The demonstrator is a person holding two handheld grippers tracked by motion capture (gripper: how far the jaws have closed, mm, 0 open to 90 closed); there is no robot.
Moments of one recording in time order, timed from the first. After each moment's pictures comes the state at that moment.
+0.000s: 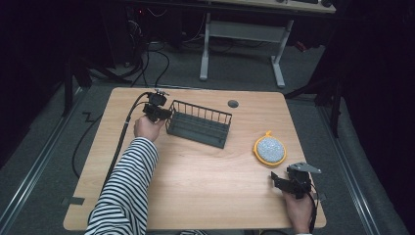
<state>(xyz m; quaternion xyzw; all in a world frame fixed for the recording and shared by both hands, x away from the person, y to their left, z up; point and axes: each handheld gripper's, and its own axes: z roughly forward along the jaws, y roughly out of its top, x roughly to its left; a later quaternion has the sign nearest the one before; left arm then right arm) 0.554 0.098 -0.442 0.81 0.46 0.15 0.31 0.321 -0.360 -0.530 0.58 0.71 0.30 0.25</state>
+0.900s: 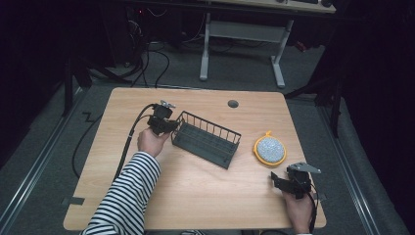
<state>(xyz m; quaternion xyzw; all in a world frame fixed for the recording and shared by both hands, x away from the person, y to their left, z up) 0.505 0.083 -0.445 0.83 0.43 0.14 0.34 0.321 -0.360 -0.530 0.58 0.72 0.30 0.25</state>
